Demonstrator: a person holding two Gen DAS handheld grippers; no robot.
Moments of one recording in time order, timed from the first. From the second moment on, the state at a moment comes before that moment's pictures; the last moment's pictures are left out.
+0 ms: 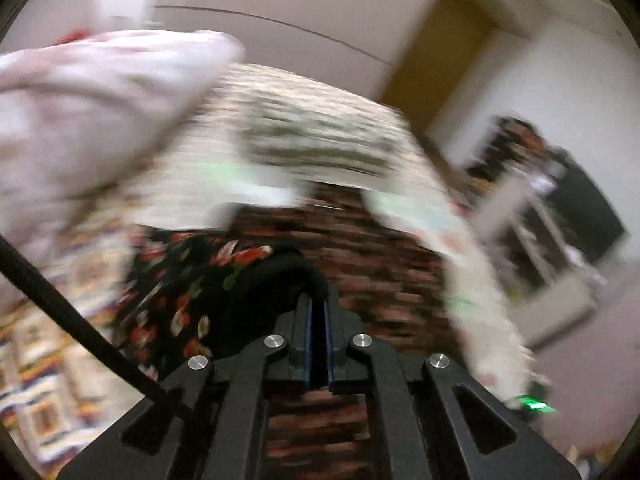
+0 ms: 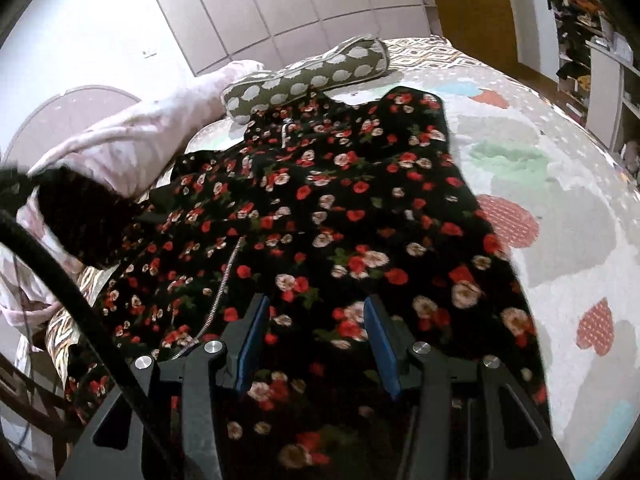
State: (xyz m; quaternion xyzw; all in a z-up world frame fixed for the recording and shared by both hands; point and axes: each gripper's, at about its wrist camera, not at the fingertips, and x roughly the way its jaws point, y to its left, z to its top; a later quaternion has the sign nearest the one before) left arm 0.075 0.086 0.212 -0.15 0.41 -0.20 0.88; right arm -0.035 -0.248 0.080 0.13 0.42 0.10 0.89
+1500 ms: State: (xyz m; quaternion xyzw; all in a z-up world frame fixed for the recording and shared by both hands) left arm -0.111 0.183 0.090 -0.17 0.37 0.02 0.91; right arm 0.092 -0.190 0.159 0.00 0.39 0.11 0.91
